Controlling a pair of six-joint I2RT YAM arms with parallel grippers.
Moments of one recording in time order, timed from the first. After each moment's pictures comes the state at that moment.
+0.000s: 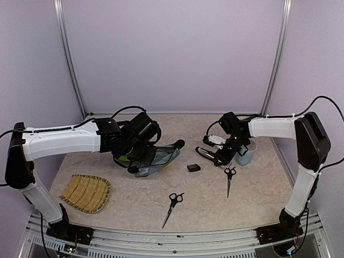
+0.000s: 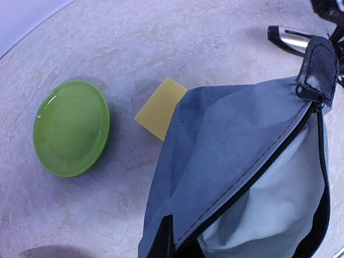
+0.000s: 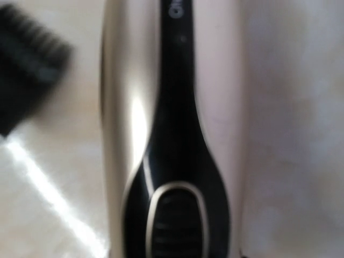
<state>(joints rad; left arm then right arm) -0.98 1.63 1.32 -0.70 -0.39 -0.40 0.50 1.85 1.25 -0.64 -0.12 -0.38</state>
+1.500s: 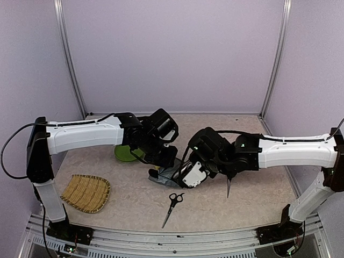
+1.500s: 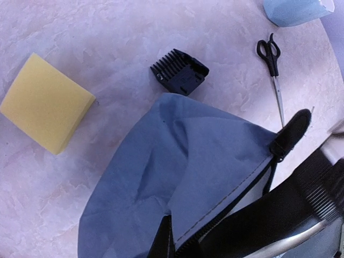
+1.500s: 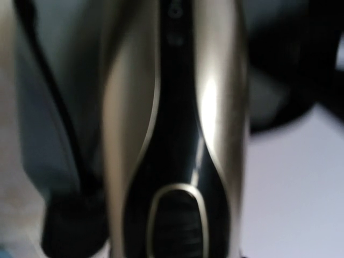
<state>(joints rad) -0.98 1.85 1.55 -0.75 0.04 -0.55 1.15 1.52 1.18 -0.53 0.55 -1.54</state>
